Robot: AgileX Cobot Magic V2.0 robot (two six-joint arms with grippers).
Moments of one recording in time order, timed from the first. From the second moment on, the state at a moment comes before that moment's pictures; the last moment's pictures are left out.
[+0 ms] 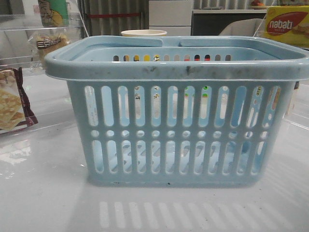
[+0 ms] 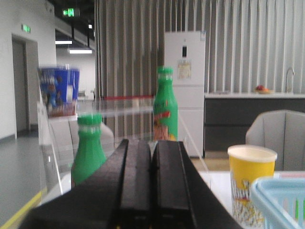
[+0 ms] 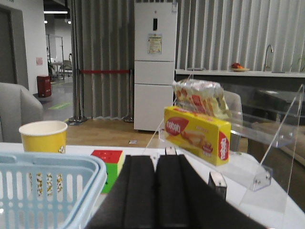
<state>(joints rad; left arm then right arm) -0.05 0.01 -0.31 0.03 0.07 -0.02 -0.01 0.00 -0.30 0.04 0.15 0.00</state>
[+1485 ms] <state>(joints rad) -0.06 0.63 -0.64 0.03 0.64 -0.02 -0.08 0.91 -0.68 0.04 0.64 0.00</state>
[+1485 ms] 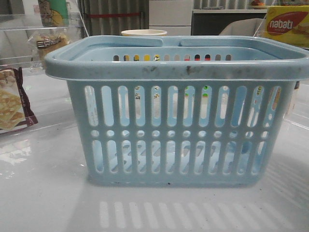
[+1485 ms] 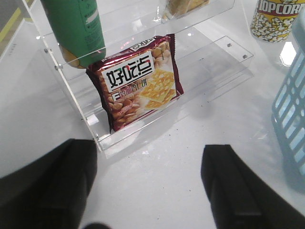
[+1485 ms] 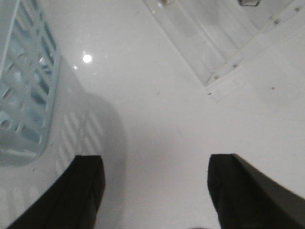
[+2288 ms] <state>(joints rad) -0.06 0.63 -0.64 0.03 0.64 -0.02 -0.25 1.63 -1.34 -0.03 0.70 -0.01</state>
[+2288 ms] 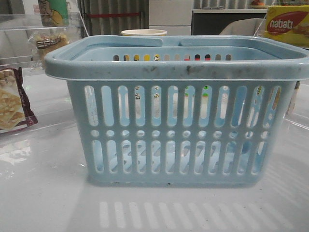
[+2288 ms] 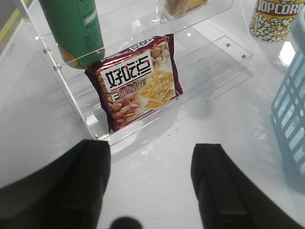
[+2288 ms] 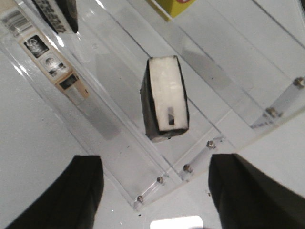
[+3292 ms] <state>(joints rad) -0.06 0.63 -0.64 0.03 0.64 -0.02 -0.16 1.57 -1.41 -0.03 0.72 -0.01</state>
